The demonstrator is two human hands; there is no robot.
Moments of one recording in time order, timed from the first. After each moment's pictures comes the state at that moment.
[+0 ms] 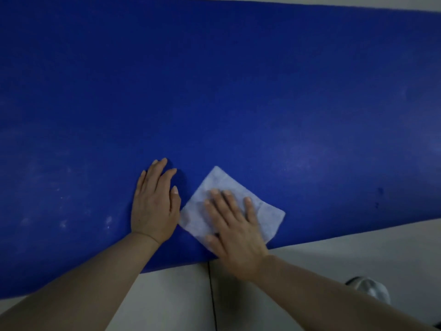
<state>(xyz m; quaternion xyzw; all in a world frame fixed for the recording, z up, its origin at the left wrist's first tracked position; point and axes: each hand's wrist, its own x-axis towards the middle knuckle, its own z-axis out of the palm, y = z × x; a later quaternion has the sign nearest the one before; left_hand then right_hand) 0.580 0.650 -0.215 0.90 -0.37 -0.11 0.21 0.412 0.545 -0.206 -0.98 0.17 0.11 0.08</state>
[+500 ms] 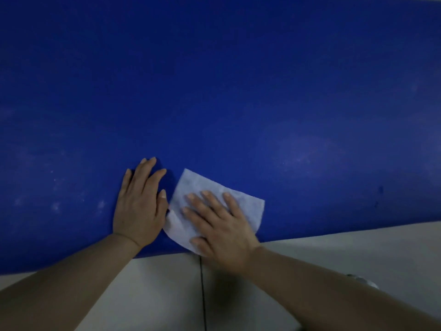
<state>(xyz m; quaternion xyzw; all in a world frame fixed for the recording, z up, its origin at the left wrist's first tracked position) 0.570 0.677 -0.214 0.90 -0.39 -0.11 0.15 0.410 0.543 -0.208 -0.99 0.02 0.15 0.05</state>
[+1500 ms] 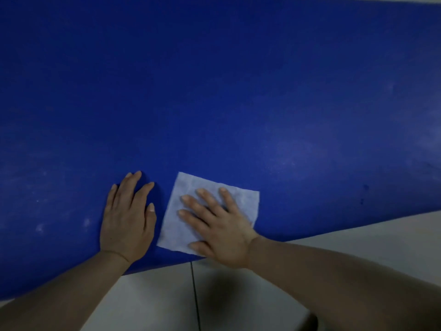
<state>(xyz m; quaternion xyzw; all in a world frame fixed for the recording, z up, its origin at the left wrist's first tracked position) 0.569 0.675 -0.212 0.91 -0.39 -0.11 0.13 0.412 0.512 -0.207 -0.99 -0.03 0.15 0.06</state>
